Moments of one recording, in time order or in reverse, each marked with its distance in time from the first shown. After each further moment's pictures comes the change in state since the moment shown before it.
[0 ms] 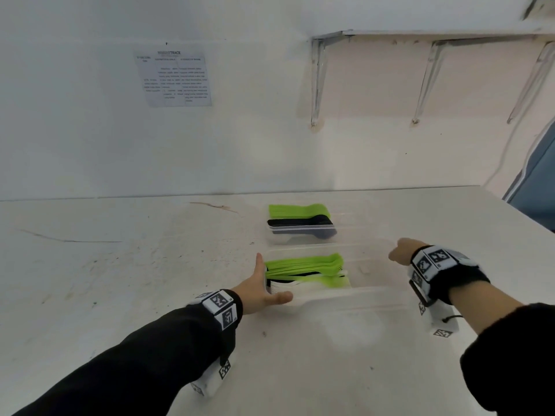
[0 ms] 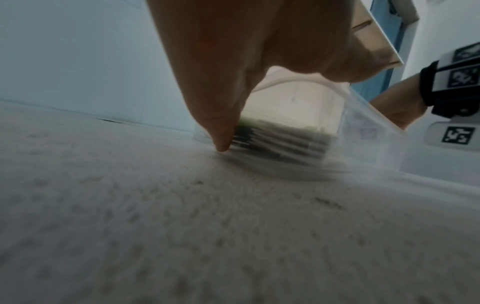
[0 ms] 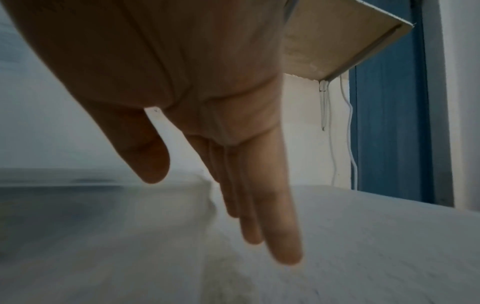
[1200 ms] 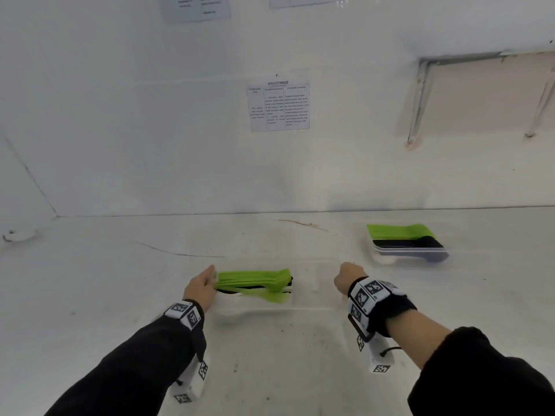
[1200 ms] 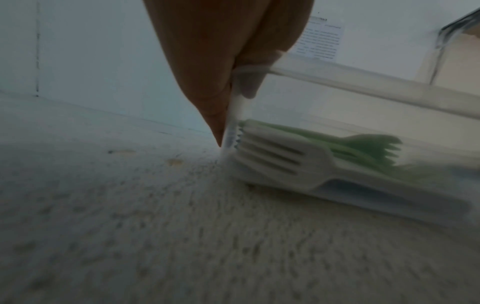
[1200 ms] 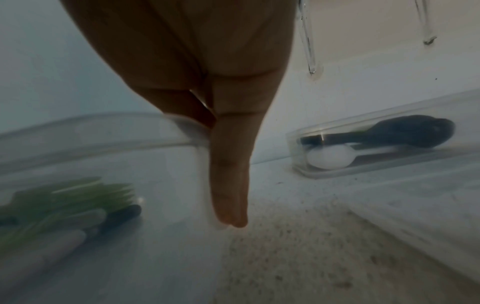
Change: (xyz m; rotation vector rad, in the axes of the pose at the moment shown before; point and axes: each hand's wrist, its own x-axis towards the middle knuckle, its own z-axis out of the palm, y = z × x) left_hand -0.047 -0.238 -0.229 -0.332 0.756 -0.139; right_hand -0.093 -0.295 0.085 0.166 0.030 -0.284
